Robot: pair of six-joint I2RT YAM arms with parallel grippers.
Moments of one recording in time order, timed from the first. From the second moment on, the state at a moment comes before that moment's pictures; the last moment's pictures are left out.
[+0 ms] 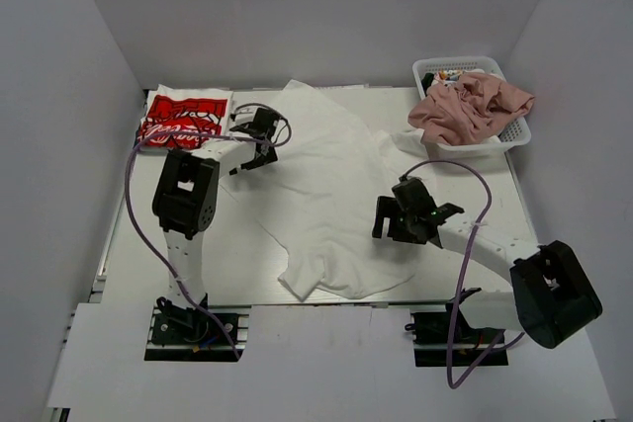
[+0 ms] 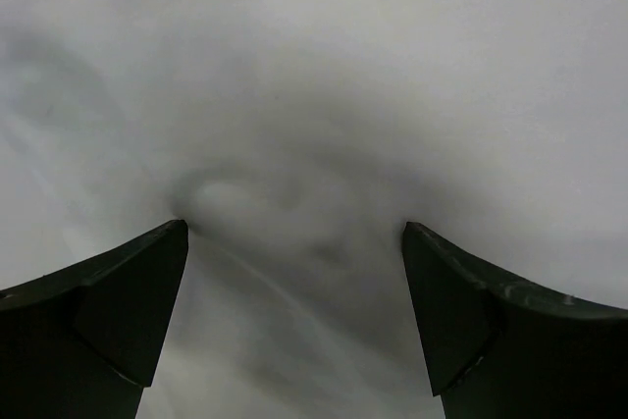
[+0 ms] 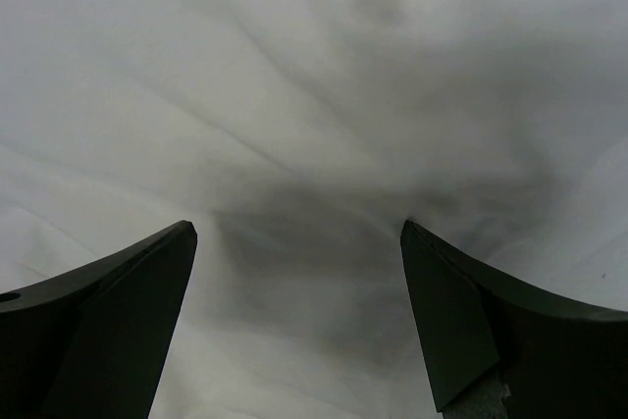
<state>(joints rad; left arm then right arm) -0.36 2.12 1.52 -0.50 -0.55 -0.55 0.56 1.26 0.60 -0.35 0.06 0.56</state>
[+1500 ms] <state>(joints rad) -0.30 1.99 1.43 -0.73 -0.41 -0.88 0.41 1.61 0.91 -0.45 0.25 0.41</state>
